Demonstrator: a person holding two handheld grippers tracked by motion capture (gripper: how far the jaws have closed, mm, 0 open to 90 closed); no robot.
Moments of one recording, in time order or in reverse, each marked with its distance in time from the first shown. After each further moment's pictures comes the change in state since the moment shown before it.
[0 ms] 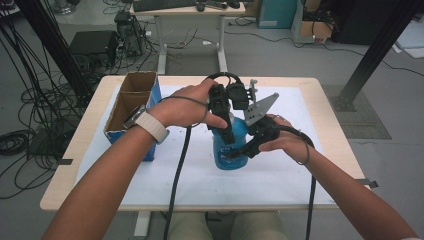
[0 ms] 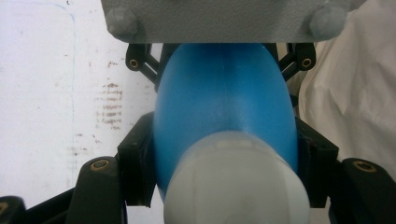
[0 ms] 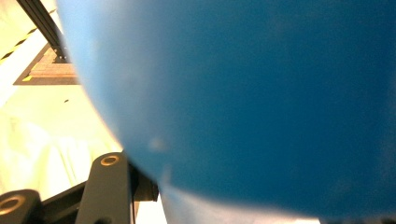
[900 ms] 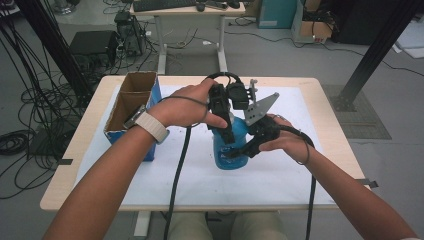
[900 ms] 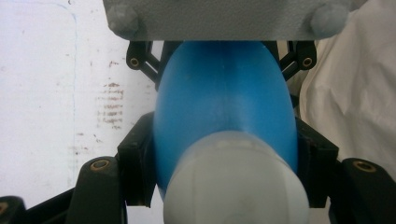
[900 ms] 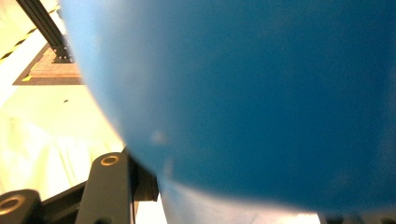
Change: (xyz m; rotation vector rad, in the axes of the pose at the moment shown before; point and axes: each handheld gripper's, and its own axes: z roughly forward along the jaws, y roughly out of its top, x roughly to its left) left arm 0.000 0.000 -0.001 0.003 0.004 -0.002; right arm 0.001 0.000 -0.001 -0.005 0.014 0.016
